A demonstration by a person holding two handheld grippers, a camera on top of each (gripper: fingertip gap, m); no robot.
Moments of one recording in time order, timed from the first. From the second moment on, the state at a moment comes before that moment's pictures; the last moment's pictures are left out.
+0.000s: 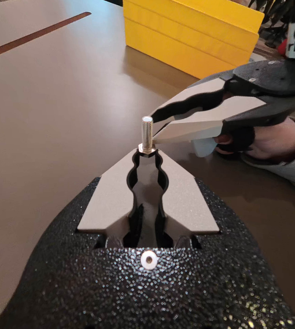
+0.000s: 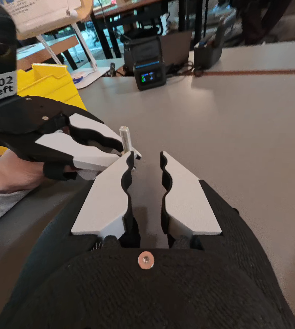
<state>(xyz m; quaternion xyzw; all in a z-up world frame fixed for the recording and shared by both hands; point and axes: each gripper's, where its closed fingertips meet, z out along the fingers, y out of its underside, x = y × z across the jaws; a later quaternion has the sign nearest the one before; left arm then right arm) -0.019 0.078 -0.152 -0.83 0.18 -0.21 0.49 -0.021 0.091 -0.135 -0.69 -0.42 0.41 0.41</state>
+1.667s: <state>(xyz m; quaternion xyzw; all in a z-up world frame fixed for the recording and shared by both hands) 0.027 0.056 -0.184 -0.80 0.39 -0.14 0.43 0.094 0.085 -0.122 -0.62 -0.61 0.29 0.40</state>
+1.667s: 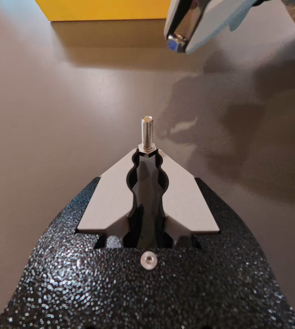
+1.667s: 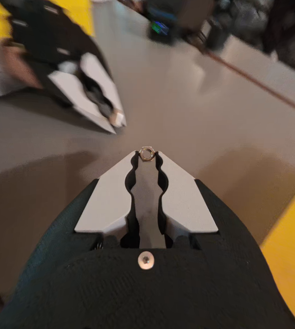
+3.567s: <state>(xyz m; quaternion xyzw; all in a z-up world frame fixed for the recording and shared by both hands) 0.049 0.034 -0.130 -0.72 0.37 -0.32 0.50 0.043 0.035 -0.082 -0.52 -0.55 0.50 0.41</state>
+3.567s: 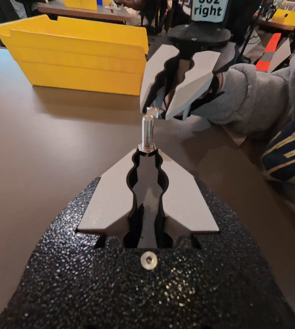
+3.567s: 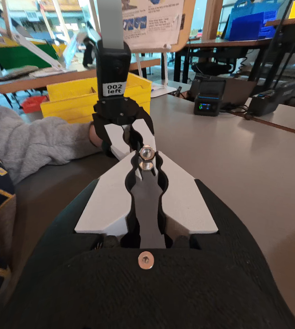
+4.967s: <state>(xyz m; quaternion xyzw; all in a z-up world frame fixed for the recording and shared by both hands) 0.050 0.045 -0.142 -0.74 0.37 -0.26 0.50 0.031 0.044 -0.090 -0.65 -0.51 0.34 0.45</state>
